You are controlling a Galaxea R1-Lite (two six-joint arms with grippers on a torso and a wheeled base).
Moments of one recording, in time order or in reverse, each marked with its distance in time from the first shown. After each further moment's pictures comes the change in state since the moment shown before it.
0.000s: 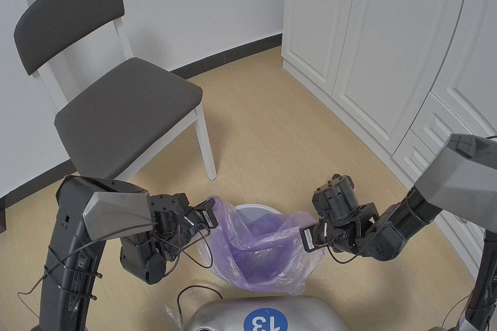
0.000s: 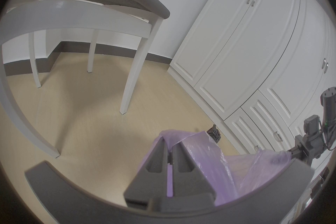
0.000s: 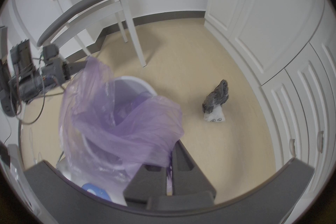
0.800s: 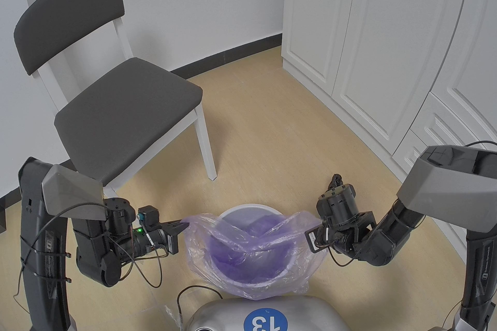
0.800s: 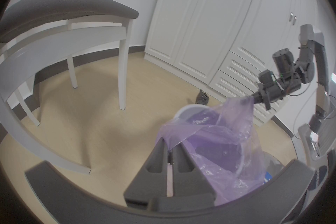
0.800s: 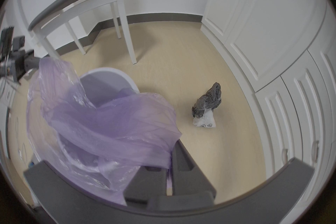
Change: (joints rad) left arm 0.226 -0.151 0.349 -0.001 -0.452 0.477; right arm -0.045 0.106 0.068 -0.198 -0.023 -0.161
